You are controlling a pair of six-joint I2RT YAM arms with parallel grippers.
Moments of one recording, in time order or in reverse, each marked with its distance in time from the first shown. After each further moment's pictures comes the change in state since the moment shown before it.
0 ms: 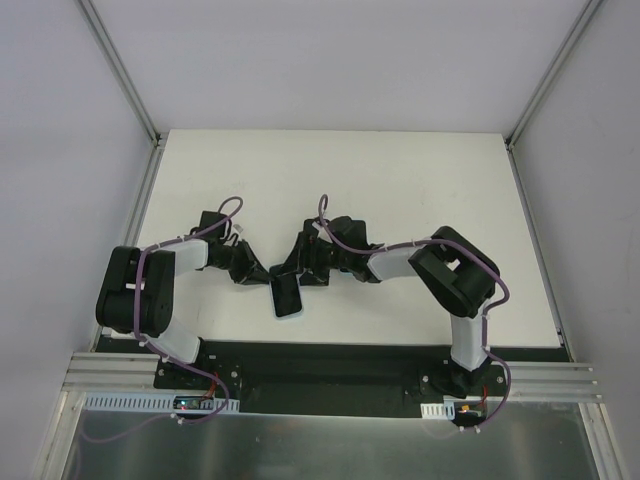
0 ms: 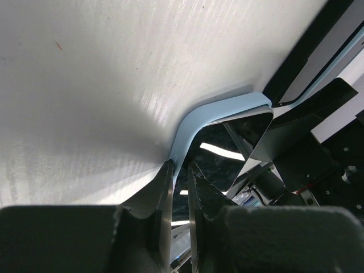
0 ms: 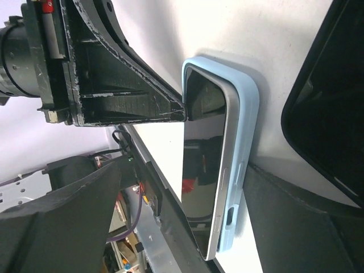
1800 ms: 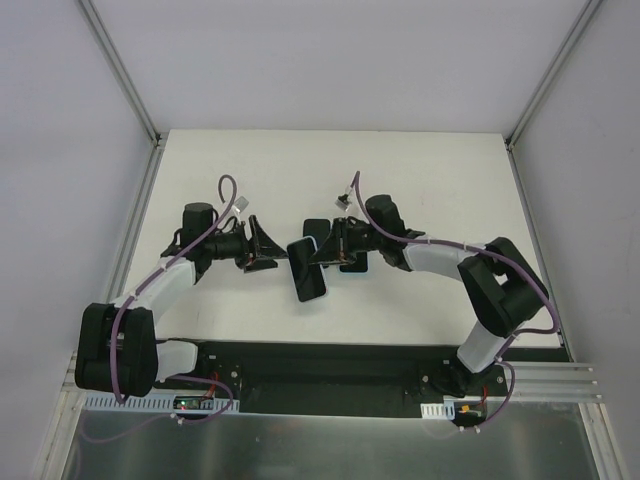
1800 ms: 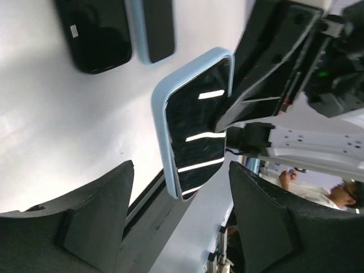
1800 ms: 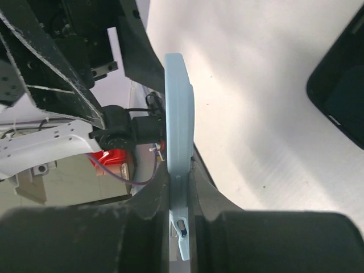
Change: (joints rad) left arm 0.002 -0.339 -0.064 0.194 0.309 0.006; right arm -0.190 -0.252 -0.089 -0.095 -0.261 -0.184
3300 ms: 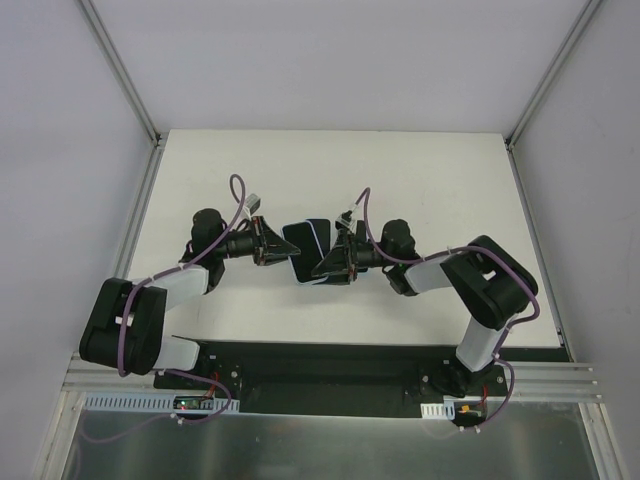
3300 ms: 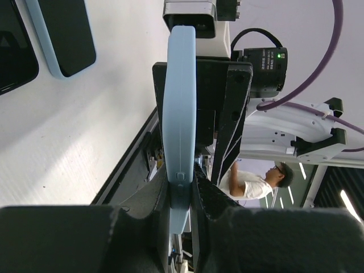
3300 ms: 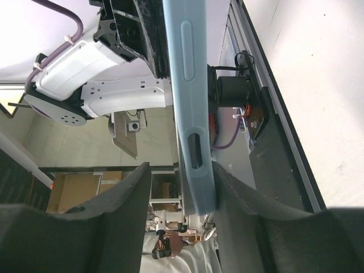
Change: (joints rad) left arm -0.097 0.112 -0.140 0.761 0.105 -0.557; right arm 0.013 0.062 -0.253 0.815 -0.230 0.625
